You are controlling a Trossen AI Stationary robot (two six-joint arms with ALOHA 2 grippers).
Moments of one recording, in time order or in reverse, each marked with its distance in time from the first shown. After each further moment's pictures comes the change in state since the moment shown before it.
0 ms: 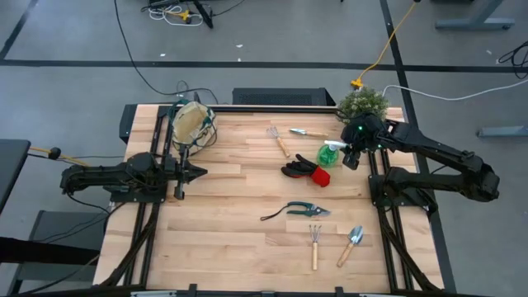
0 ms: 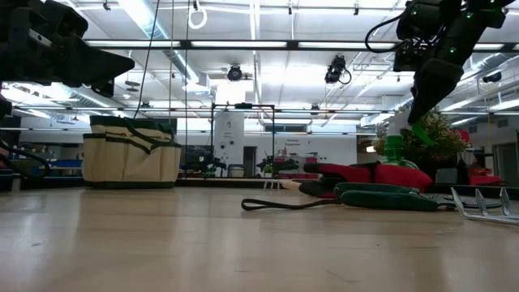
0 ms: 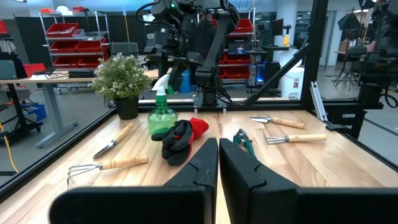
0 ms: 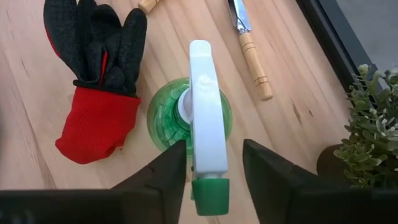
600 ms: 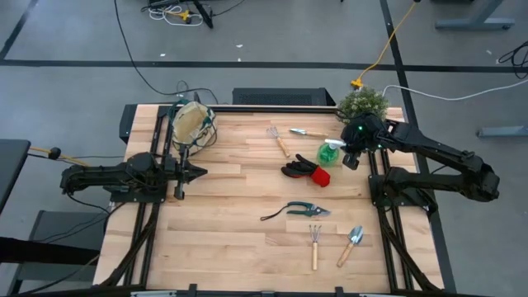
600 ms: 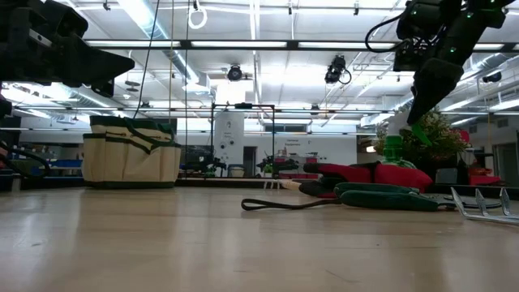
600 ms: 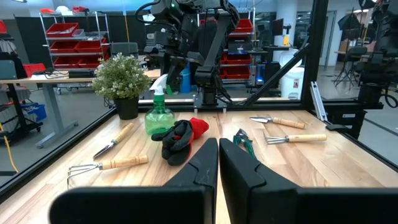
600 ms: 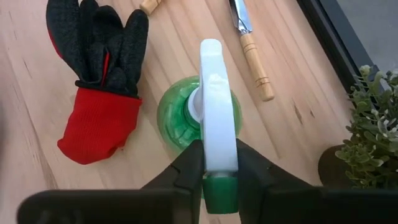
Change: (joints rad) left arm 0.000 0.000 0.000 0.000 0.000 0.000; right arm 0.000 0.000 0.000 0.000 -0.002 0.000
